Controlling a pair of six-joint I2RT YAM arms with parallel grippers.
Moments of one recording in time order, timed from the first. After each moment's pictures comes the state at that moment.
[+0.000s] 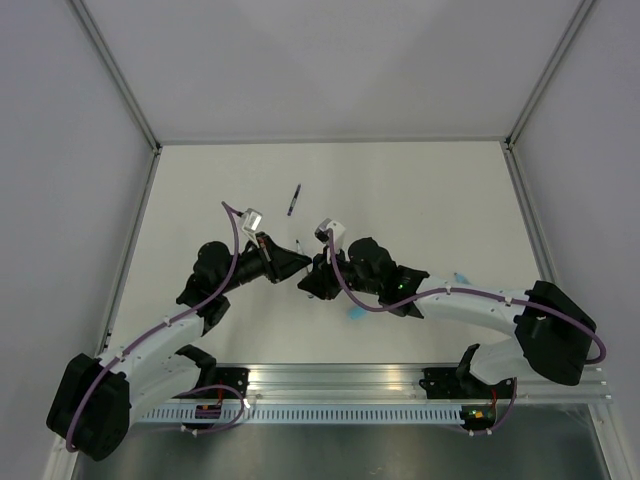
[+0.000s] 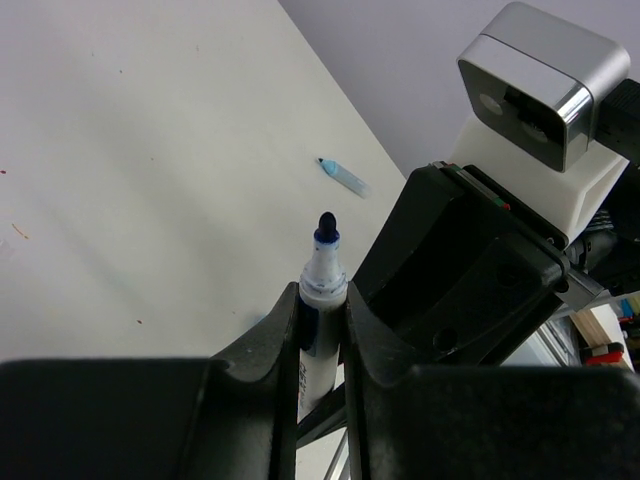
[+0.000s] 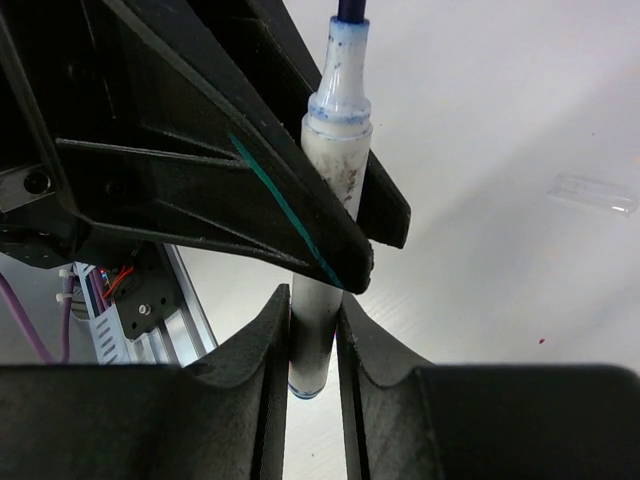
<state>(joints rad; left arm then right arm) -0.48 0.96 0.38 0.55 0.57 -0.72 0.98 1.39 0.76 0.28 -0.19 0.38</state>
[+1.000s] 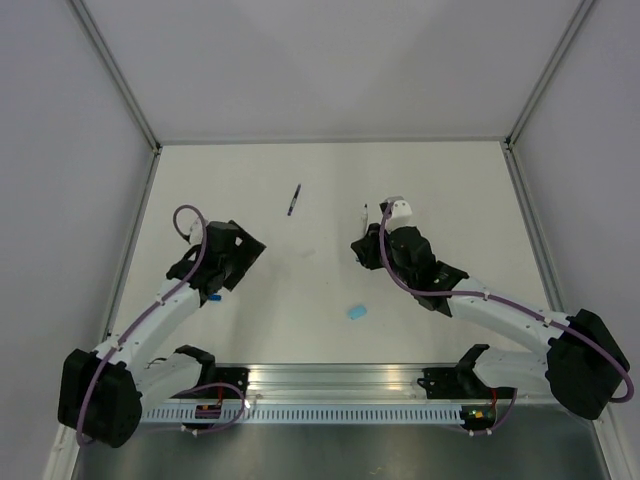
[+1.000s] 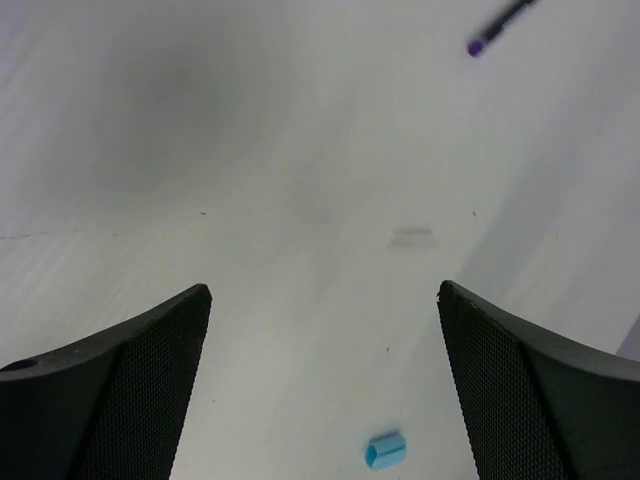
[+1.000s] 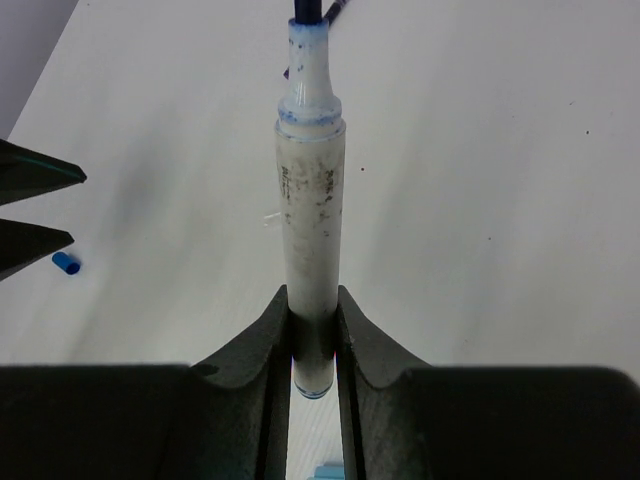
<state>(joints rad) -0.38 1.03 0.64 -0.39 -0.19 -1.12 0.75 1.18 0.65 0.17 0.17 0.48</state>
